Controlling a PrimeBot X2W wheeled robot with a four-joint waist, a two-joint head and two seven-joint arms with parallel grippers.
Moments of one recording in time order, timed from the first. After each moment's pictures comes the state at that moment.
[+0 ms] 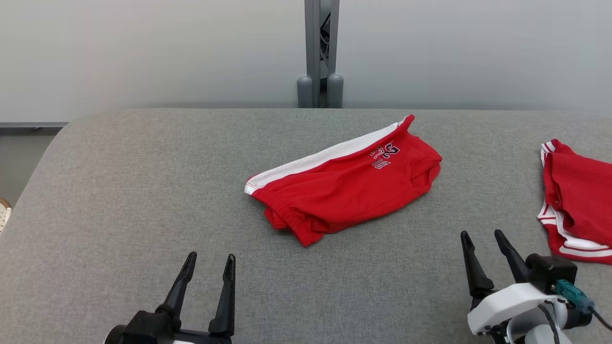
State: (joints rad) left arm 0.10 0.09 -0.25 0.03 -0.29 0.06 -0.26; right arm -0.17 -0.06 0.06 0.51 0.23 0.13 -0.26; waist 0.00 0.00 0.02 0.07
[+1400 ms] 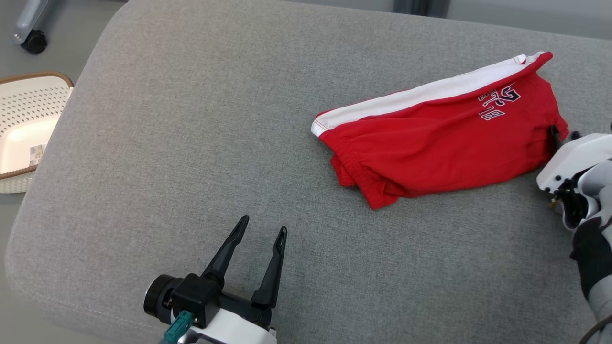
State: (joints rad) left arm -0.05 0.05 -0.36 0.10 -0.22 -0.02 -0.26; right arm -0.93 -0.18 -0.32 1.28 0.06 0.13 -0.05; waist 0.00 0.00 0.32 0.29
